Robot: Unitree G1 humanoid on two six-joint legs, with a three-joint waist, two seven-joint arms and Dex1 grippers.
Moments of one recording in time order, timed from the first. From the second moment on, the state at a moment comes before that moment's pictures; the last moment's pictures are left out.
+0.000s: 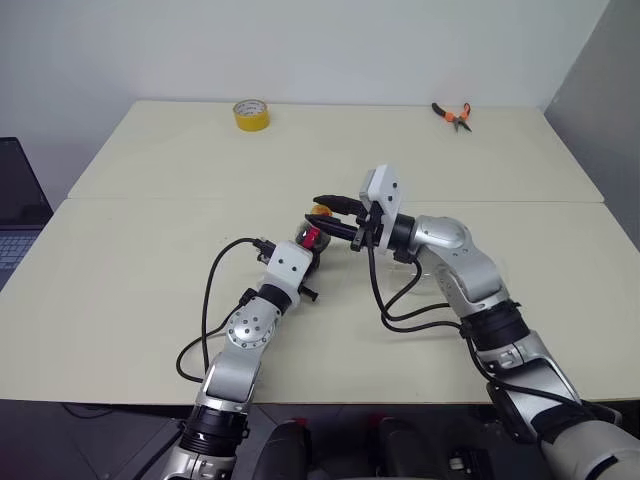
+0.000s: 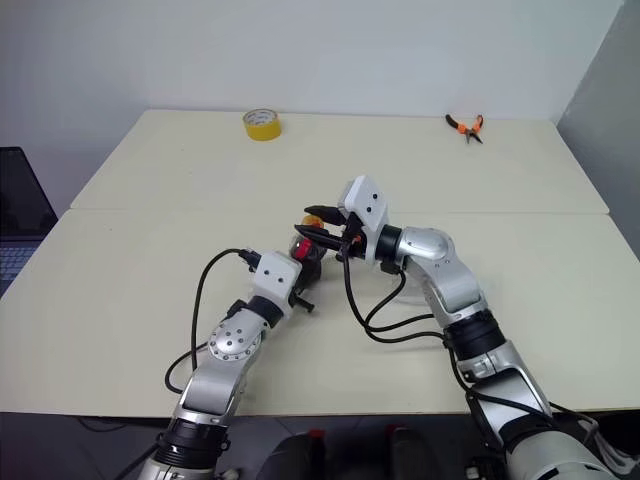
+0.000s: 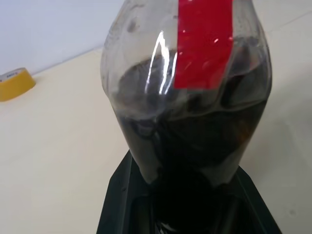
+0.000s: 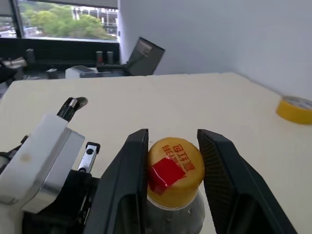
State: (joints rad) left arm -0.21 0.19 -0.14 -0.09 0.12 0.14 -0.25; right arm -0.78 -0.25 0.27 0.22 0.30 0.14 0.83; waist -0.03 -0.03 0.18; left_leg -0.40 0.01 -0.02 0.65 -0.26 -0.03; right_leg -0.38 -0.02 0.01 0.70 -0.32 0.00
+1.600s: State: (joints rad) left arm -0.21 0.18 -0.13 -0.09 0.19 0.12 -0.16; right arm -0.55 0.04 0.23 -0.34 0.28 0.78 0.17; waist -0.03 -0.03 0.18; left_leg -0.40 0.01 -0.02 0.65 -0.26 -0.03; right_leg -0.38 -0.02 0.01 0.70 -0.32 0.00
